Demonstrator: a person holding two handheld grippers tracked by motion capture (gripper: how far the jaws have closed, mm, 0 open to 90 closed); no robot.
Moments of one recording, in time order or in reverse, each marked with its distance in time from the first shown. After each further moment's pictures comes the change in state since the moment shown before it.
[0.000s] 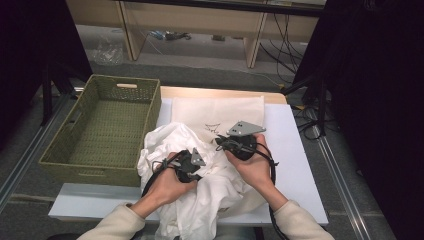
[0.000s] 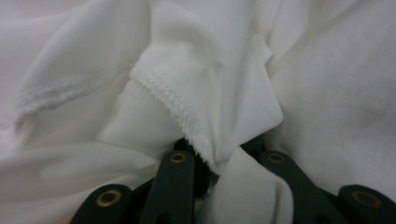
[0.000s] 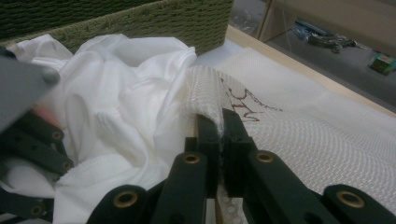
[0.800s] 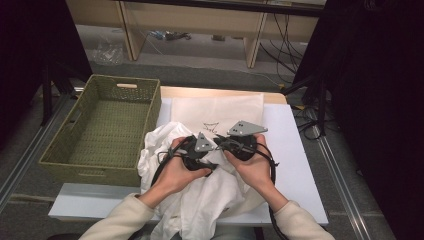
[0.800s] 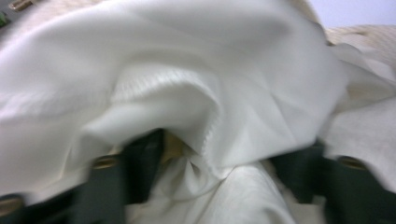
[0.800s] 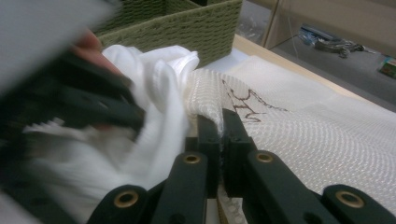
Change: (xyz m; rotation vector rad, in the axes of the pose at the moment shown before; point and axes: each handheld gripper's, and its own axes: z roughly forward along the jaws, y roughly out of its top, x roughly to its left) left arm 0.008 0.031 -0.012 -0.165 0.051 0.042; right arm 0.001 0.003 -0.005 -0.033 0.036 0.022
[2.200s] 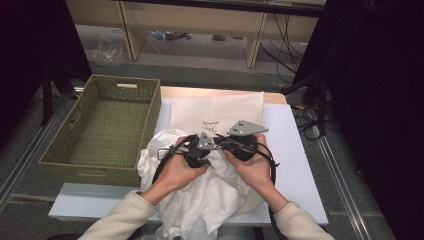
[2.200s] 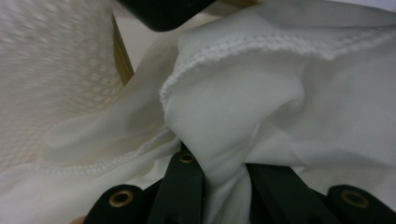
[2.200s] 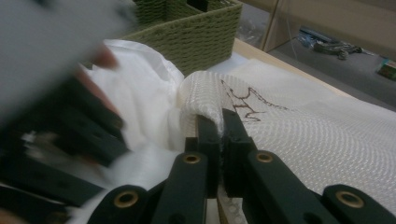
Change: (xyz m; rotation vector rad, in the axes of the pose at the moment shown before) left arm 0.001 0.003 0.028 0.056 -0.028 -0.042; right arm 0.007 0.004 -0.003 -0.006 0.008 0.010
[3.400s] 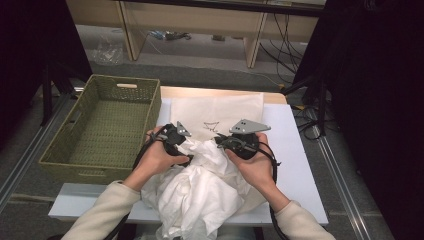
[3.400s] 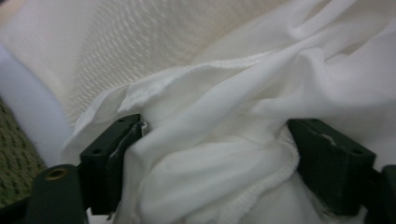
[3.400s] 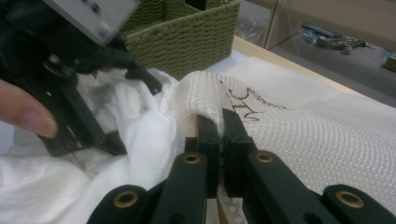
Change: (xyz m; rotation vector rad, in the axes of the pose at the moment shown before) left arm 0.060 -0.026 -0.014 0.188 0.107 -0.060; right arm -0.006 -0.001 -0.001 0.009 0.007 0.033
